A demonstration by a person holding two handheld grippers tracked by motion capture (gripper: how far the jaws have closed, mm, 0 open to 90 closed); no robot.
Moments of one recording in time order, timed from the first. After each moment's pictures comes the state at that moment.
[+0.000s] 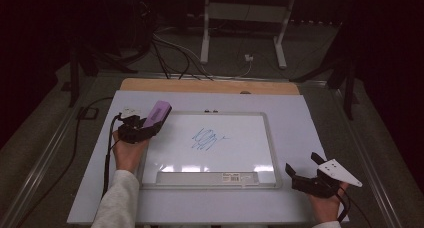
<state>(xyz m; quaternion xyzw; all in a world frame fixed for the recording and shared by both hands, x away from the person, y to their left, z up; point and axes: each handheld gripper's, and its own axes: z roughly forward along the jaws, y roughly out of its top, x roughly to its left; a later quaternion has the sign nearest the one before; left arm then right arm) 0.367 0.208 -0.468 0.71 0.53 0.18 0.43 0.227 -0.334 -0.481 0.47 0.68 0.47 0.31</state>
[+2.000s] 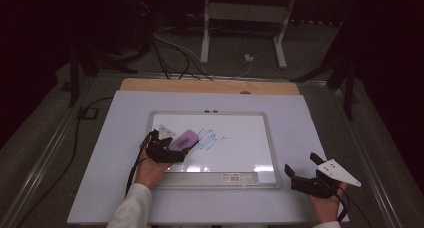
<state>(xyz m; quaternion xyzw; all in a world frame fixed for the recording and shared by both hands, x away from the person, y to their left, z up) 0.337 0.130 -0.499 0.80 0.44 0.16 0.37 0.227 -0.332 -0.481 0.46 0.68 0.47 0.31</state>
